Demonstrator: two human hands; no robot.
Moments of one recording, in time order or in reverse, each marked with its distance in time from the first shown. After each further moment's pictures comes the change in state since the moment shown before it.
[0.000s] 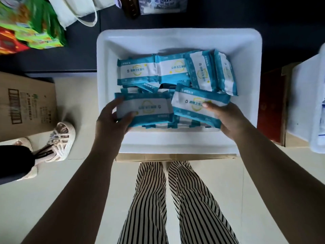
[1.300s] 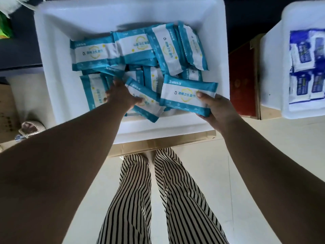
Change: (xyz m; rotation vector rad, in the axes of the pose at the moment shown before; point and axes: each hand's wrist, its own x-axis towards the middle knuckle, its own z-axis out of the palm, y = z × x) left_hand 0.080 -0.057 0.092 1.201 -0.123 -0.010; right_hand -0.014 0.049 -0.052 0.178 0.240 0.089
